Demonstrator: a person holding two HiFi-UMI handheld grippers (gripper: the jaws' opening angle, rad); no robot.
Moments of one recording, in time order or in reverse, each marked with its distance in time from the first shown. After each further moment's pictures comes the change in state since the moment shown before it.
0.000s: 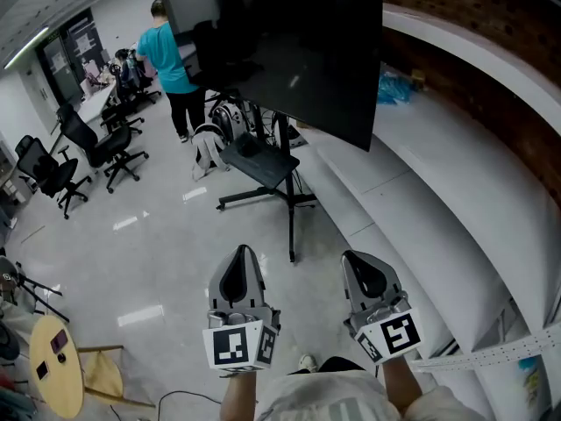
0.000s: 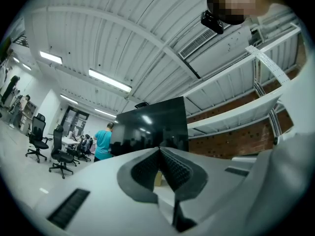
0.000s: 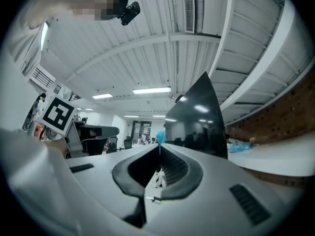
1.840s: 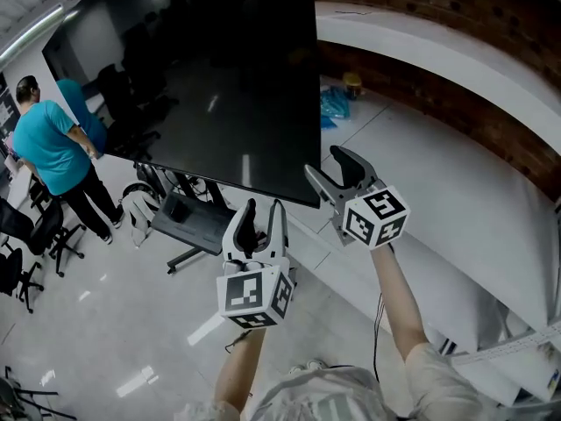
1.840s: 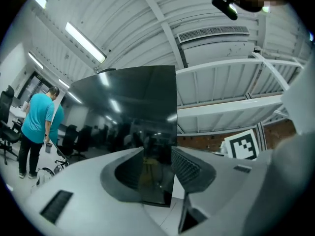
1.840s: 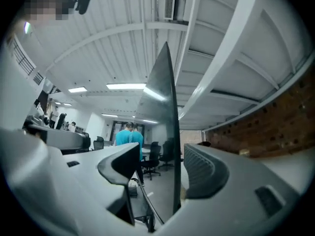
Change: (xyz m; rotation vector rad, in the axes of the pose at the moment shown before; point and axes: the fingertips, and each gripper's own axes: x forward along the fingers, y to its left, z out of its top) left arm 0.359 -0.127 -0.070 -0.124 0.072 -0.429; right arm 0.260 -0.340 -0.016 0.015 -0.022 -0.191
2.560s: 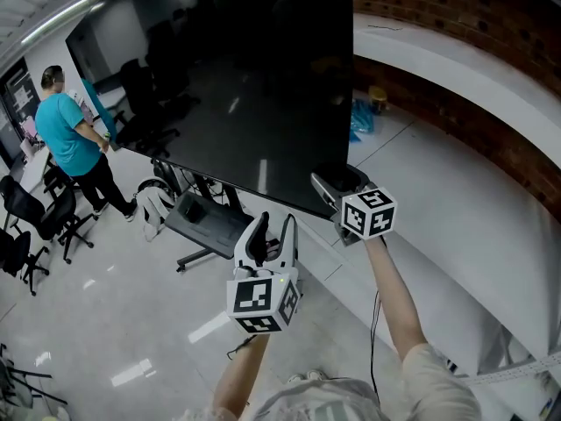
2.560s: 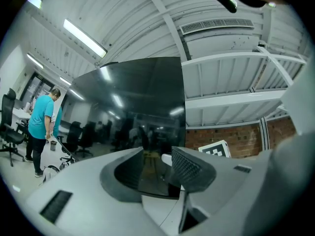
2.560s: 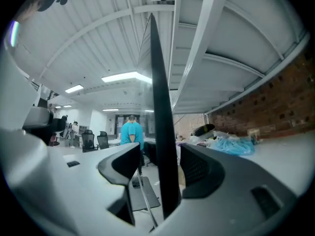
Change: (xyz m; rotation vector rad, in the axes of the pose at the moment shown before) left arm 0.006 0.023 -0.022 0.002 0.073 0.030; right arm 0.067 -0.025 -0.084 0.086 0.156 0.032
